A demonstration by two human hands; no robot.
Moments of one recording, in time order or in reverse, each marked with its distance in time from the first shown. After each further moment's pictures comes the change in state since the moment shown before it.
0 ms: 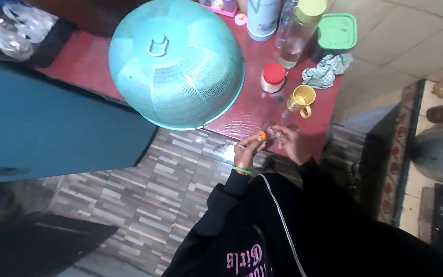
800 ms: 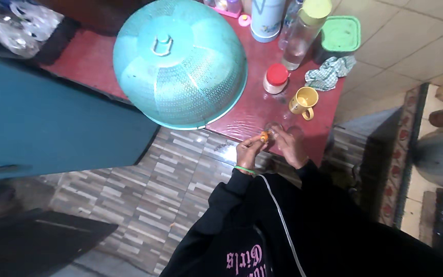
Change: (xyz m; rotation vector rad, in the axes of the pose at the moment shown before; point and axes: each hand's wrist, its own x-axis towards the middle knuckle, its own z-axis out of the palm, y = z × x) left_hand 0.007 -0.006 -0.001 0.042 0.018 0.013; right_hand -0.004 -0.005 0.008 -0.183 -0.035 -0.038
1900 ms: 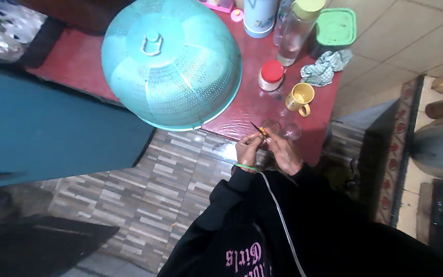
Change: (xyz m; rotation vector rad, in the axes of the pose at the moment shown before) left_hand 0.002 -0.005 0.013 0.021 0.054 0.056; right_hand -0.020 -0.025 0.003 -0.129 -0.018 0.032
